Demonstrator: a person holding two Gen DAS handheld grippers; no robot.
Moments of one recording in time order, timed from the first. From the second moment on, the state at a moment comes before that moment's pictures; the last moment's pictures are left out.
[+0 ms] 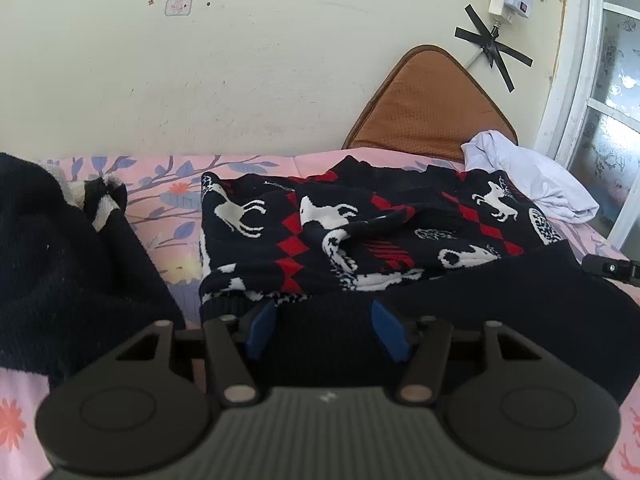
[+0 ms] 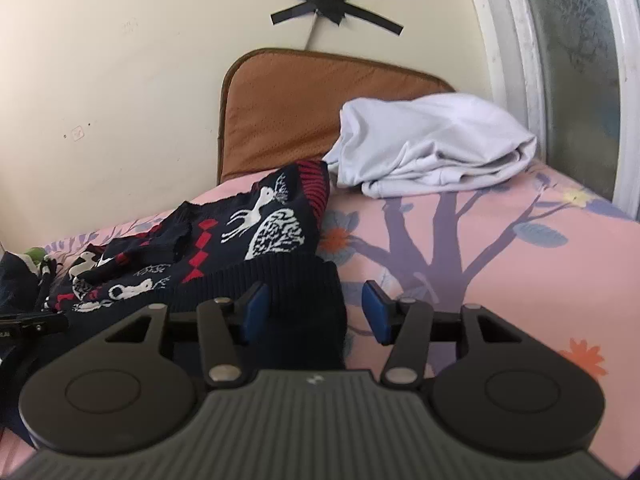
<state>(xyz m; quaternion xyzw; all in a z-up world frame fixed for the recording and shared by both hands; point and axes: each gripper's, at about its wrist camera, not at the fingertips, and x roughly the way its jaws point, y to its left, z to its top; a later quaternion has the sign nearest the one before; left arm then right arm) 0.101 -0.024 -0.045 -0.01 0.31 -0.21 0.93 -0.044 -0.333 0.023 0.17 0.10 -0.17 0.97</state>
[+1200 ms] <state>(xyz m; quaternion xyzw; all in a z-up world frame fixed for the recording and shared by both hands) 0.099 -0.025 -0.045 0.00 0.31 -0.22 0.93 -0.033 -0.285 0.034 0.15 0.13 -0.14 0.97</state>
